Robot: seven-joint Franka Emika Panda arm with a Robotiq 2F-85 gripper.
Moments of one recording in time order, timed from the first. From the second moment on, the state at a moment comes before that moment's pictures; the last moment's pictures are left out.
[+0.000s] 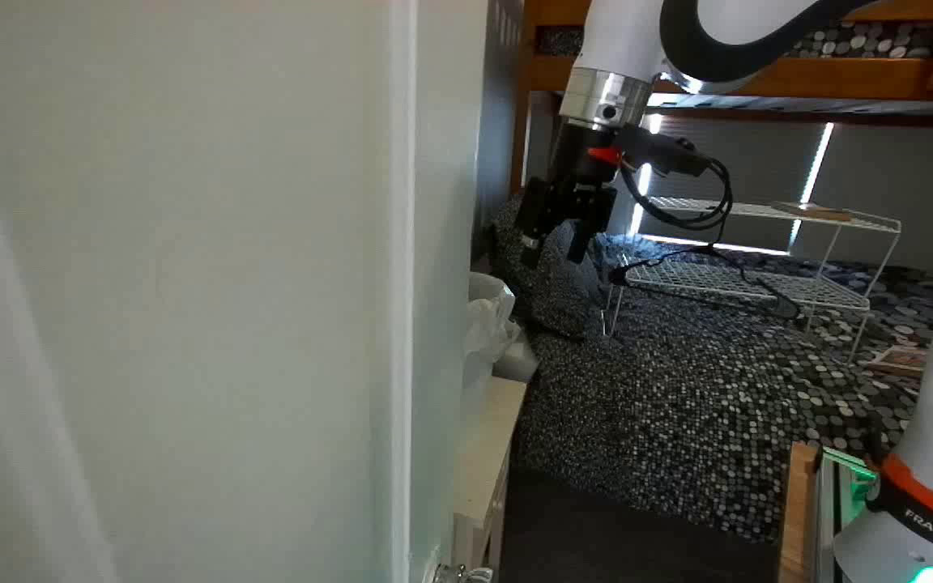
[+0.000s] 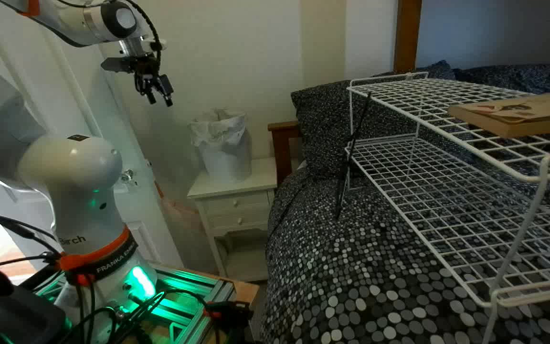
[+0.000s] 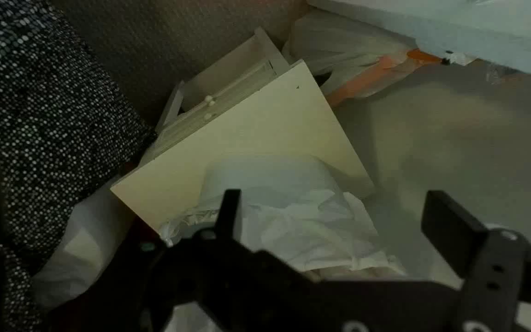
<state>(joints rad) 0.07 -0.45 0.27 -2.36 0.12 2.13 0.44</state>
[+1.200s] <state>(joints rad) 0.02 -0.40 0.16 -2.62 -0.03 2.37 0.26</state>
